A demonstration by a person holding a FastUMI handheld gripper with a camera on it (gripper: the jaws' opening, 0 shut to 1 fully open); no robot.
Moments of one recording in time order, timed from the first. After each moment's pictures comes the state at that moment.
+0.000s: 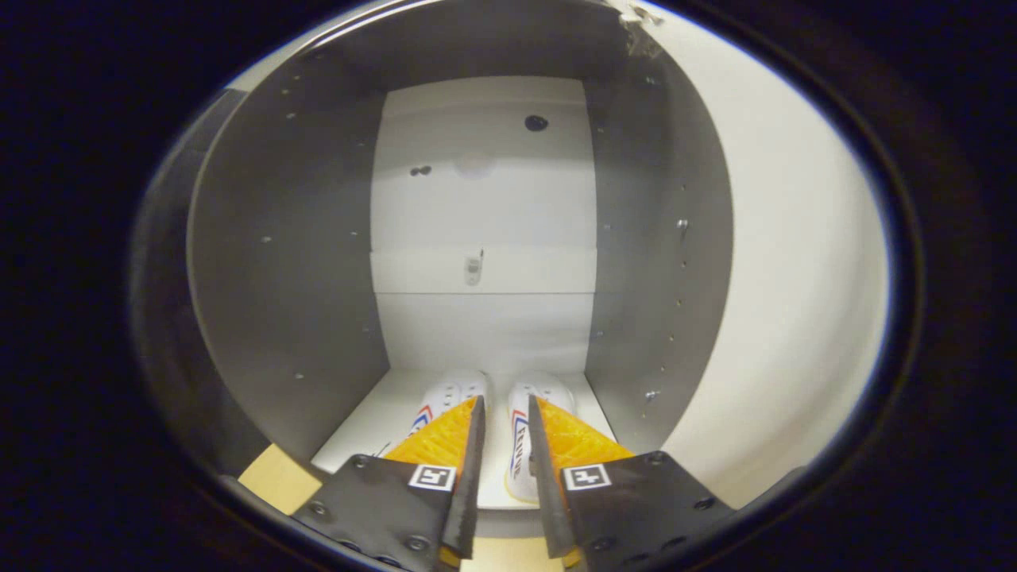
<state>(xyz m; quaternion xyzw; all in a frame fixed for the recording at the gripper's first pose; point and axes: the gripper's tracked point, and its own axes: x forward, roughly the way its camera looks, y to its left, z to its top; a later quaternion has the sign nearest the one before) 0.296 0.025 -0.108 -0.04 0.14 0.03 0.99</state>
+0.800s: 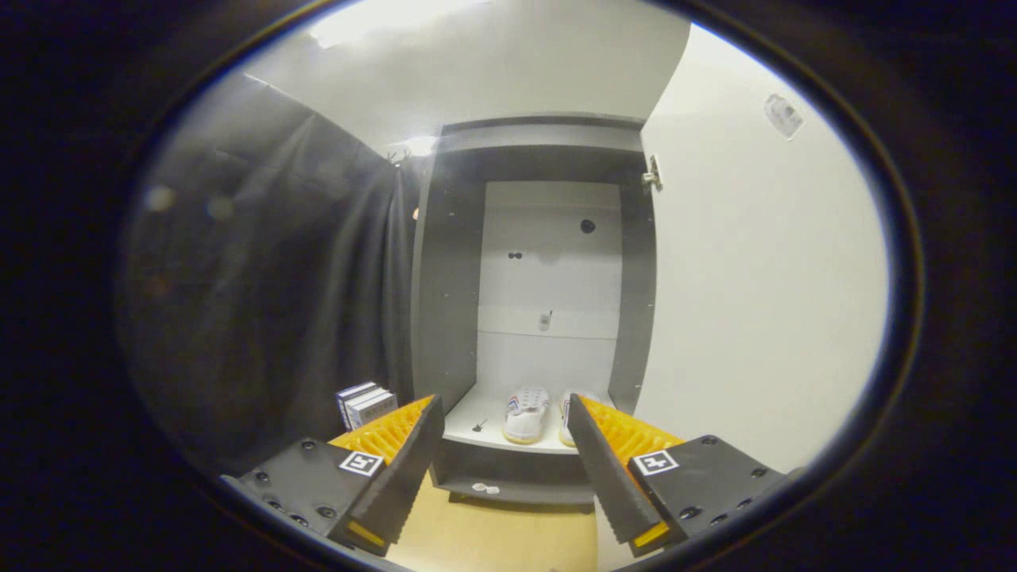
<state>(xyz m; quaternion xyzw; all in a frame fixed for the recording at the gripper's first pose) 0.061 0.058 -0.021 -0.03 0.05 0.10 0.99</state>
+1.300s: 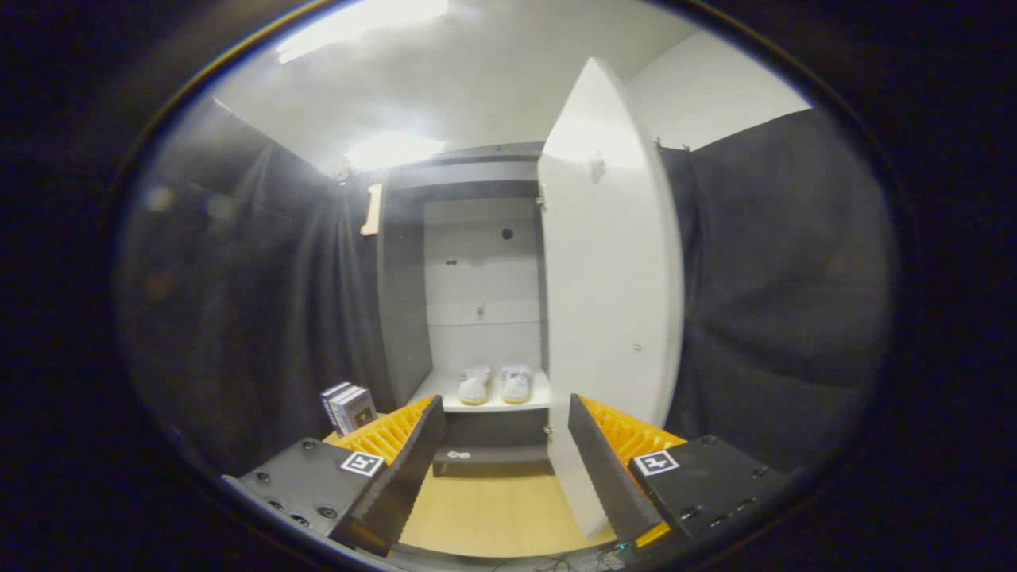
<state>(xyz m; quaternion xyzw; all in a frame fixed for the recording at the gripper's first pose) -0.096 -0.065 0.001 -0.01 0.06 -0.06 1.00</state>
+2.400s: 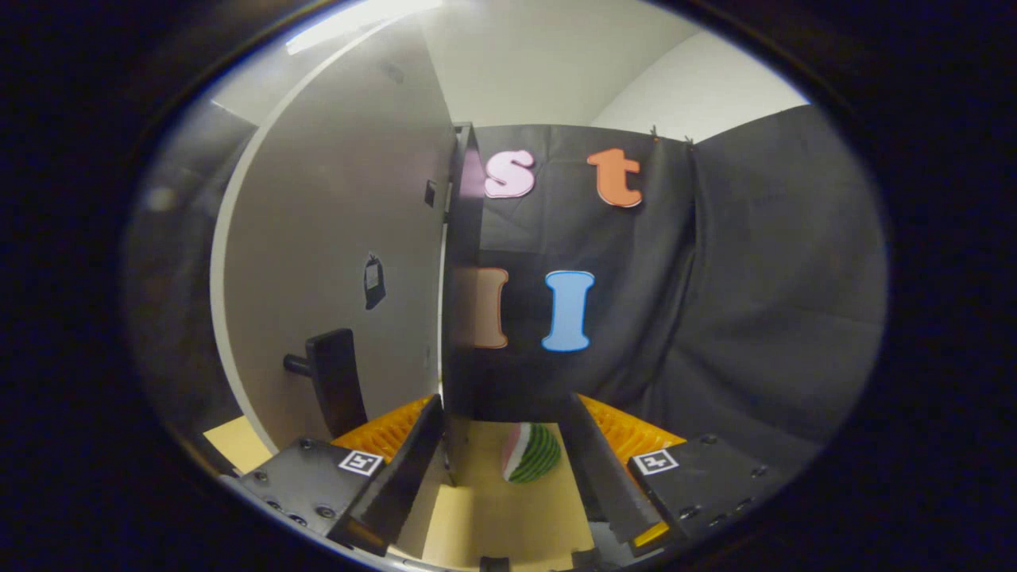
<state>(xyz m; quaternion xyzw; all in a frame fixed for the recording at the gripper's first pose) 0.041 -0.238 -0.004 -0.07 0.07 0.03 1.00</state>
